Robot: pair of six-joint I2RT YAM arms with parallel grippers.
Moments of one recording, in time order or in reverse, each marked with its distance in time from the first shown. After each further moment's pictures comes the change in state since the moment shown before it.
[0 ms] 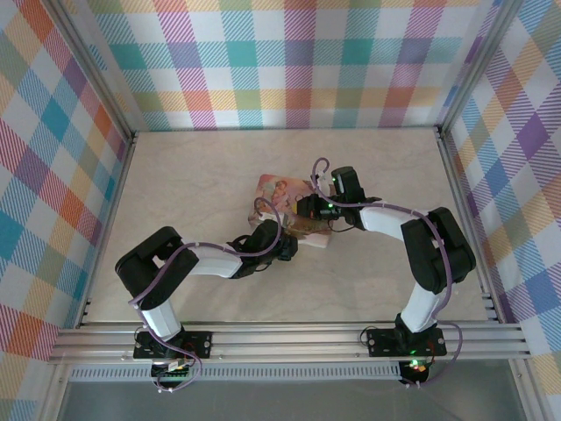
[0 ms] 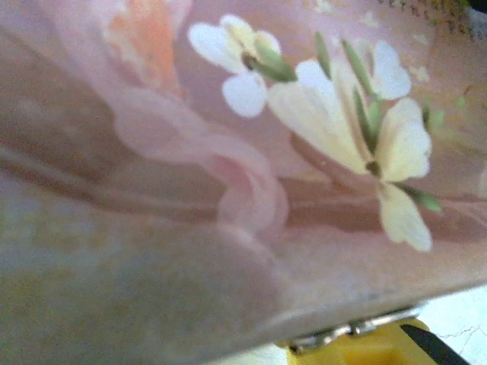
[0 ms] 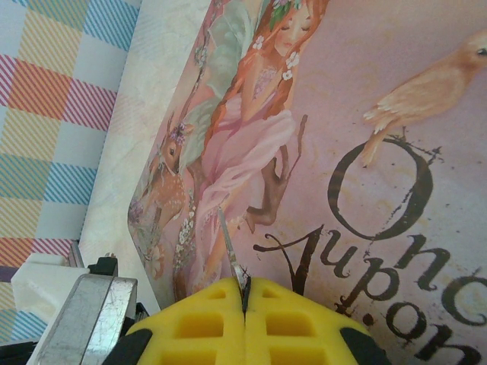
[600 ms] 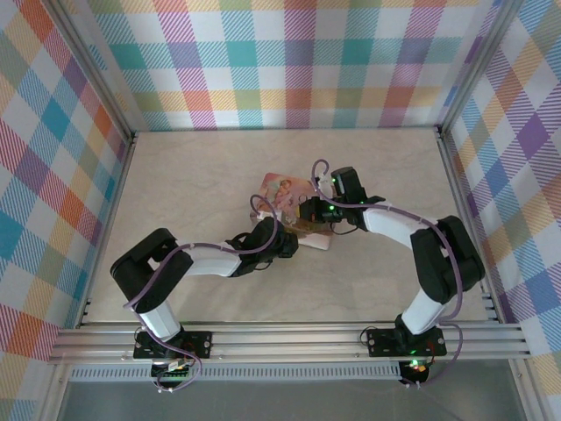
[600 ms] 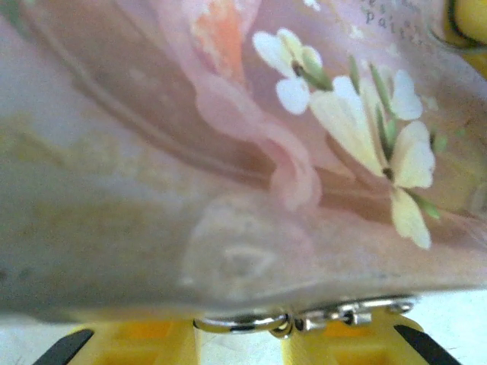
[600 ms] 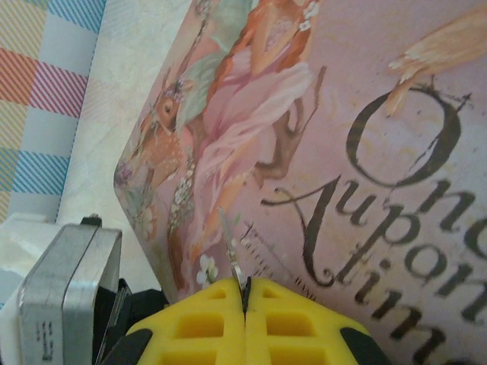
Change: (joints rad) left arm 0.000 -0.039 0.022 -0.055 0.021 -0.108; right arm 0.018 -0.106 0.008 -0.176 0.084 -0.053
